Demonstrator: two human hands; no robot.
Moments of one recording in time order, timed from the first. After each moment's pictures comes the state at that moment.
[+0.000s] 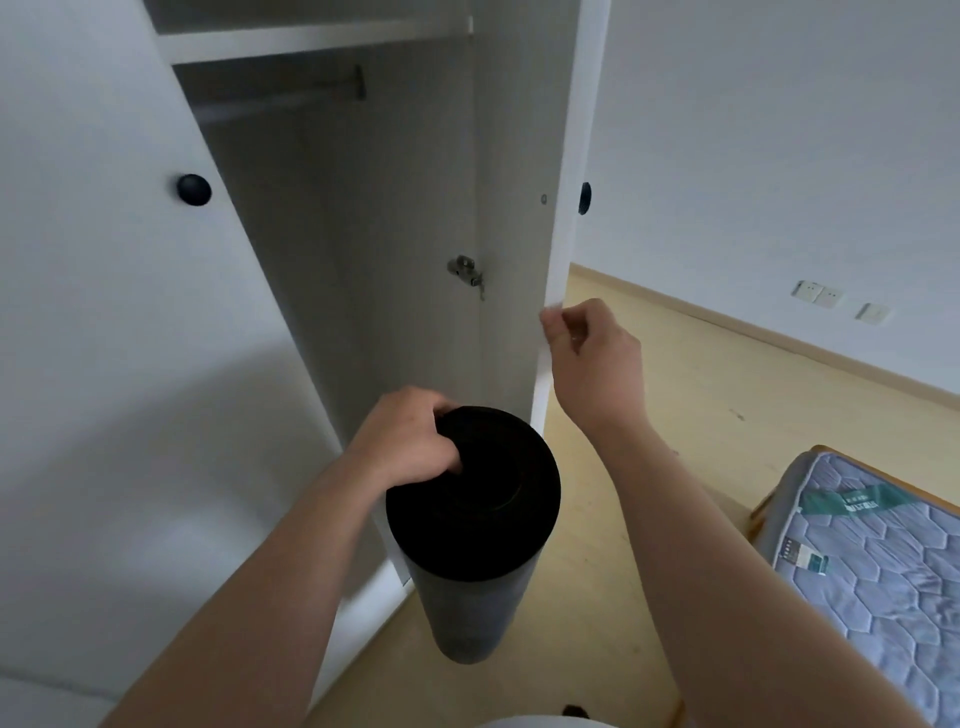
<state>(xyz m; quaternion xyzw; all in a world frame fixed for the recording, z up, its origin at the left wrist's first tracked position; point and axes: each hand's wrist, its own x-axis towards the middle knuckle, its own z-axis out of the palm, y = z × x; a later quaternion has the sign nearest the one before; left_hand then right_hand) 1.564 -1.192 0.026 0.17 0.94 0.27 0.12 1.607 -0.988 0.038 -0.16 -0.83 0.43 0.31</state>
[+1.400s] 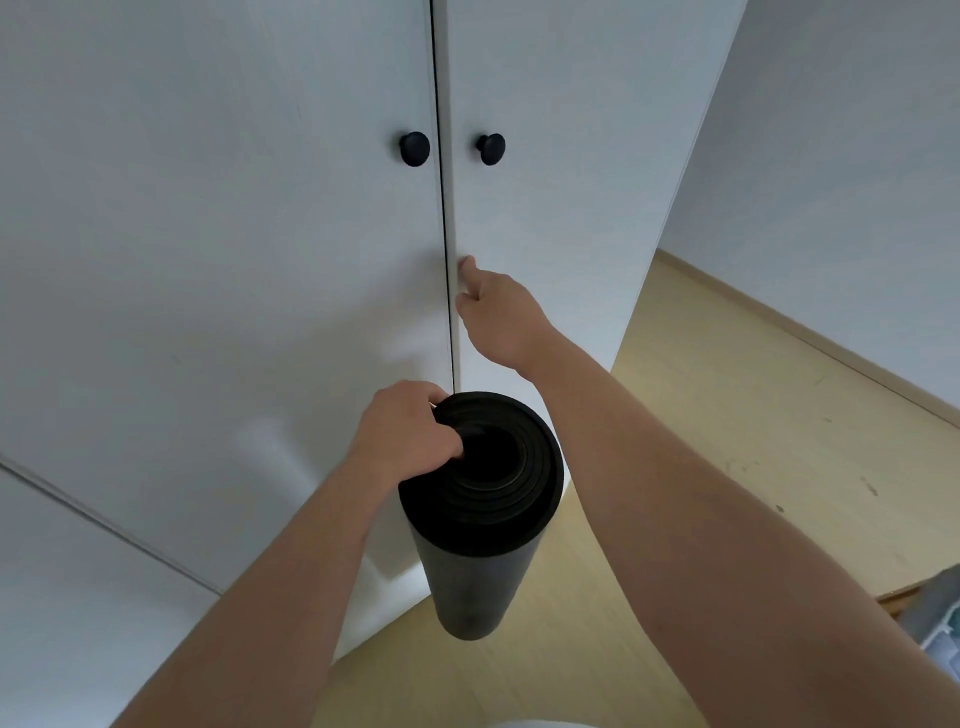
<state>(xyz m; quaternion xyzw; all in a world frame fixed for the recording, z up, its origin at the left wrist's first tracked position) 1.527 -1.327 0.000 -0.03 0.94 0.32 0.07 1.463 -1.188 0.073 0.08 -0.91 0.40 -0.03</state>
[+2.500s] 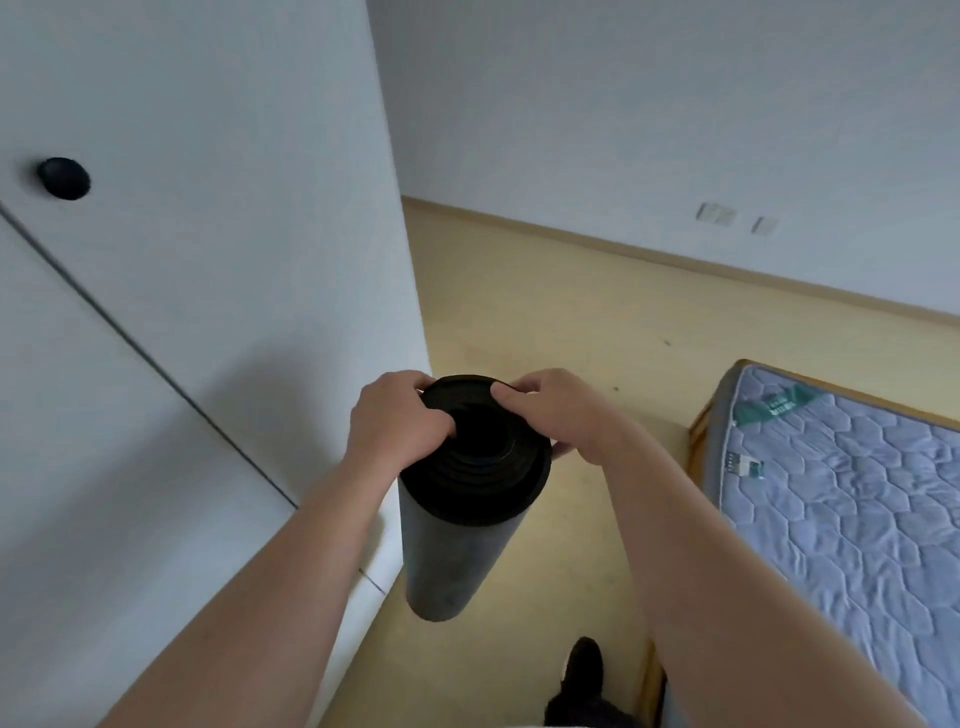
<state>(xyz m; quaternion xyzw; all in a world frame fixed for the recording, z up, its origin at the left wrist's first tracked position) 1.492 -1.137 -0.025 0.17 0.93 0.31 0.11 1.593 -0.966 -0.009 -0.27 -0.81 0.51 -0.06</state>
